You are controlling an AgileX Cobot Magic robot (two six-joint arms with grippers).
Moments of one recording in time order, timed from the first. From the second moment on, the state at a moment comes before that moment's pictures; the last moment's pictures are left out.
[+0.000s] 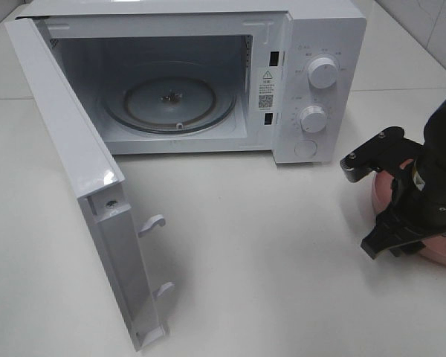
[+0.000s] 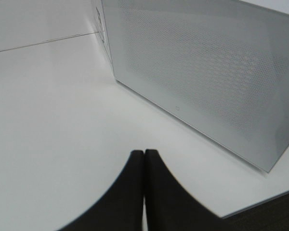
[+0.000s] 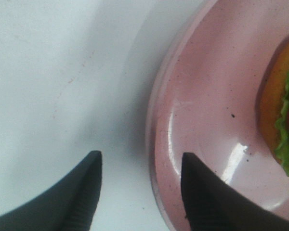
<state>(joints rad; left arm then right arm) -0.38 0.00 -0.50 0.06 1.04 -0.03 0.35 1.69 -0.73 -0.49 0.52 0.23</state>
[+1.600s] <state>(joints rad) -0.38 0.00 -0.50 0.06 1.04 -0.03 0.11 0.82 -0.80 0.01 1.12 0.13</state>
